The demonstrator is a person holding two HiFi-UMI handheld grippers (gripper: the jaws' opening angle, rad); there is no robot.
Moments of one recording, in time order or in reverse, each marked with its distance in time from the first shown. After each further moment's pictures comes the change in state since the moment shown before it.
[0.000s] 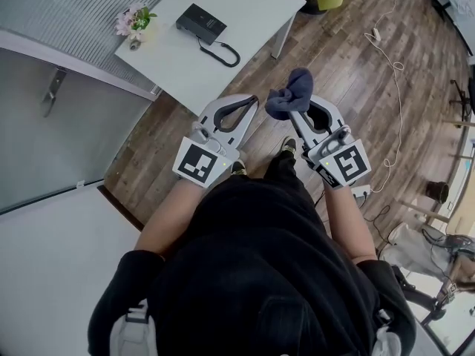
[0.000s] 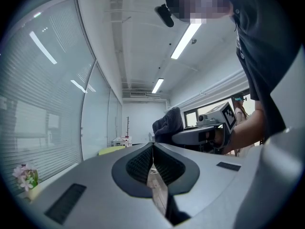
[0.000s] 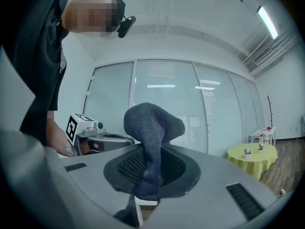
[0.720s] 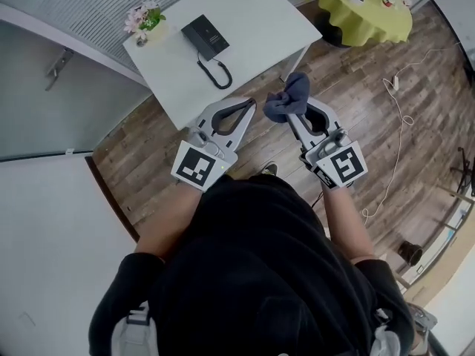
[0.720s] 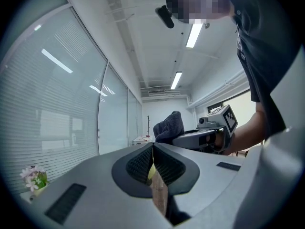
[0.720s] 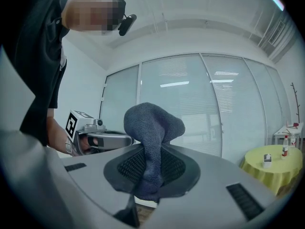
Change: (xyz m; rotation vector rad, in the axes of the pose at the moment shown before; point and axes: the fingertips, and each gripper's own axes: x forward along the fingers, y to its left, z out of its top) left arm 0.134 0.051 0.010 -0.011 0.017 0.289; right arm 0.038 -0.155 -0.001 0.005 0.013 0.285
